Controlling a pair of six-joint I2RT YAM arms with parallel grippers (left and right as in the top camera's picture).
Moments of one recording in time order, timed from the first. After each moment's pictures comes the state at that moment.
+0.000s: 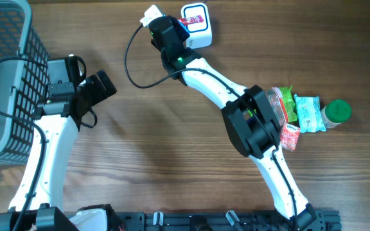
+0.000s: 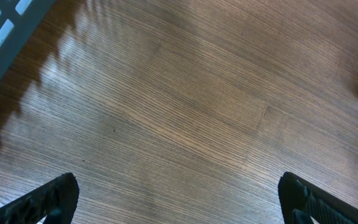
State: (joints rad) left arm 0.09 1.38 1.01 -0.58 0.00 -0.40; right arm 0.64 2.49 2.01 -0.01 0.47 -0.38
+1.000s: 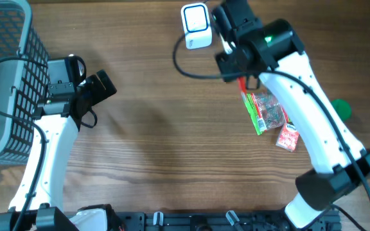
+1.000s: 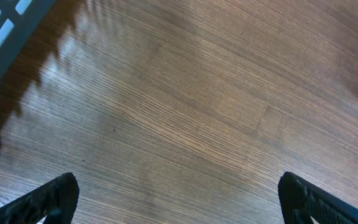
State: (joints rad) left arm 0.09 1.38 1.01 -0.58 0.00 -0.40; right arm 0.50 1.82 1.97 -1.41 0.24 0.10
